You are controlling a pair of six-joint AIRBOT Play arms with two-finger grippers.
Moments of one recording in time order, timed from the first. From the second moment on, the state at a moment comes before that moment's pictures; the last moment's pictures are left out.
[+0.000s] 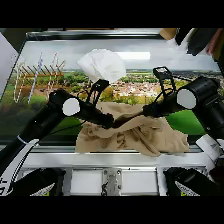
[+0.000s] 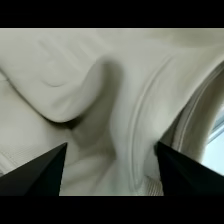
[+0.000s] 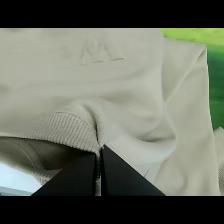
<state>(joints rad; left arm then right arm) -0.68 -1.14 1.16 1.25 -1.21 -1.69 0.49 -1.06 1.27 -1.59 1.49 1.87</state>
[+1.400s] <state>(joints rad) 0.00 -1.53 1.41 1.80 -1.04 -1.65 0.49 -1.06 1.27 -1.57 1.49 1.87</state>
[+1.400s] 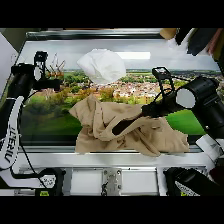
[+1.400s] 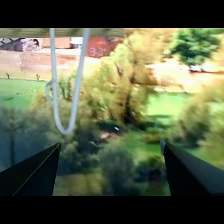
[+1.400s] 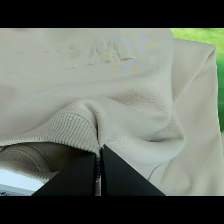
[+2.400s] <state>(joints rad) 0.13 -1.84 1.41 1.92 -0.67 -1.68 0.49 -1.06 1.27 -1.57 1.49 1.87</state>
